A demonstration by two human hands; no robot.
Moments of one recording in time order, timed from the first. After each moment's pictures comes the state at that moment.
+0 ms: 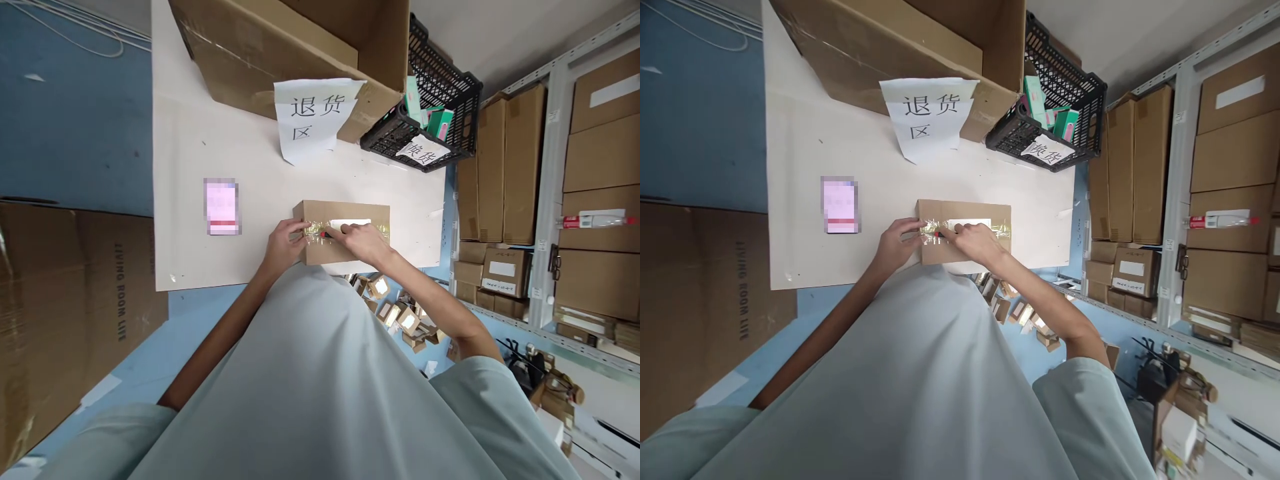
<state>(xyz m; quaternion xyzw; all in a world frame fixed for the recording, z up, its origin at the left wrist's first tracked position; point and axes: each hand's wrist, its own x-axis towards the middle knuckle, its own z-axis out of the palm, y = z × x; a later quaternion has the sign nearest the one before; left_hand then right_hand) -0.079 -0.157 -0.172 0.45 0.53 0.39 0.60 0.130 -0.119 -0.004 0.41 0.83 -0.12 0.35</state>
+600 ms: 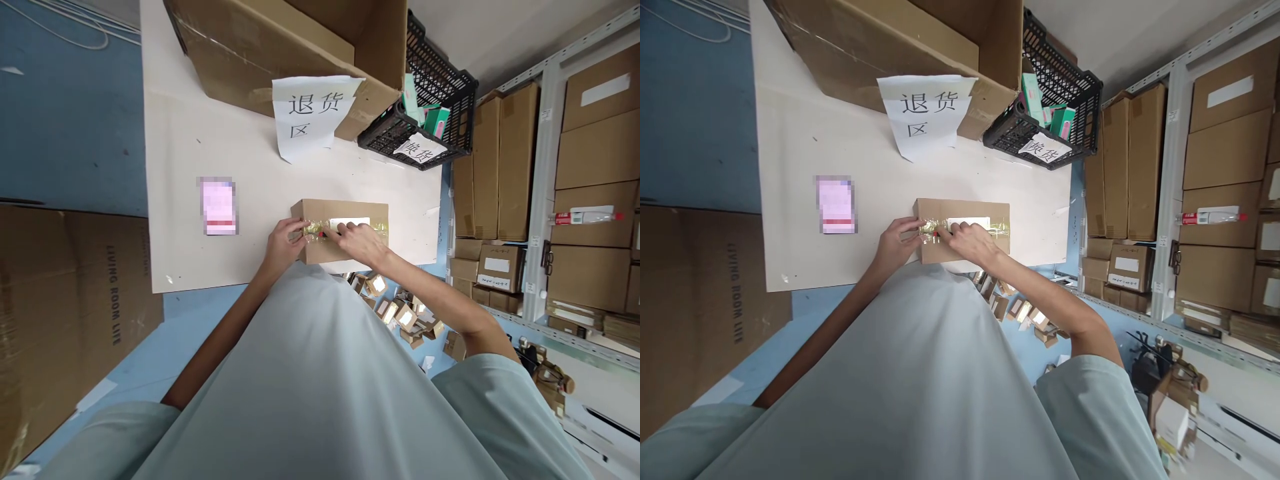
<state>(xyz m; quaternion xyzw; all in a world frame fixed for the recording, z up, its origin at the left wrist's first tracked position) -0.078 -0.159 -0.177 0.45 0.52 0.39 0.61 0.114 -0.123 -0.003 0.39 0.83 -0.09 0.38</state>
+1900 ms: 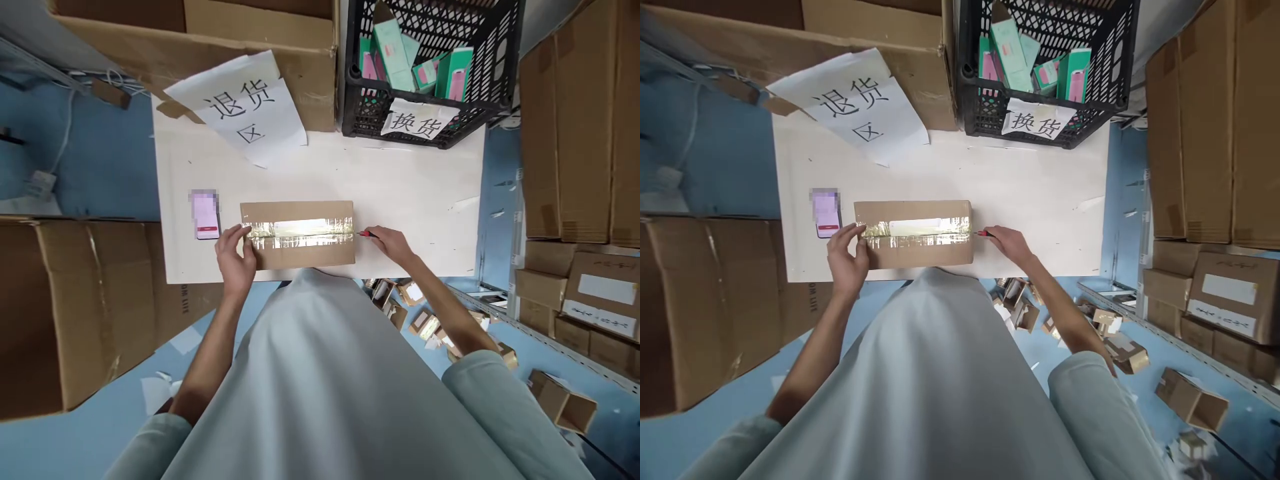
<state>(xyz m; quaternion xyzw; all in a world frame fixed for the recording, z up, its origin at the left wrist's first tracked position) -0.011 -0.177 -0.139 0.53 0.74 0.31 0.27 0.428 -0.139 -0.165 0.50 0.81 -0.31 -0.01</state>
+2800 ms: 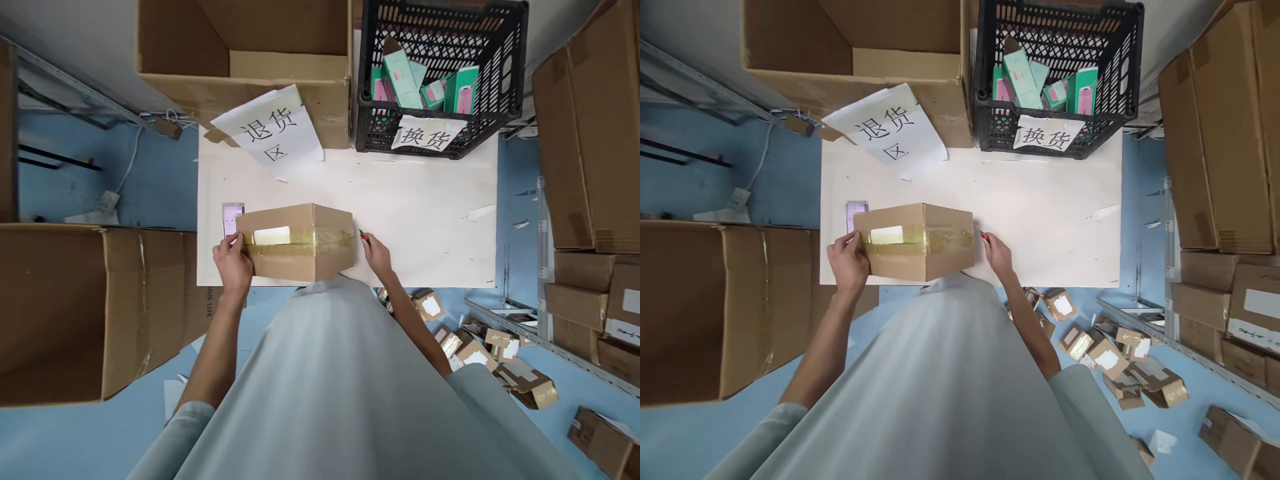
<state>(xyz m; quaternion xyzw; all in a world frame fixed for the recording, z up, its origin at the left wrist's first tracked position) -0.068 -0.174 -0.149 0.55 0.78 0.23 0.18 0.342 -0.169 -0.213 0.66 0.65 -0.36 -0.13</state>
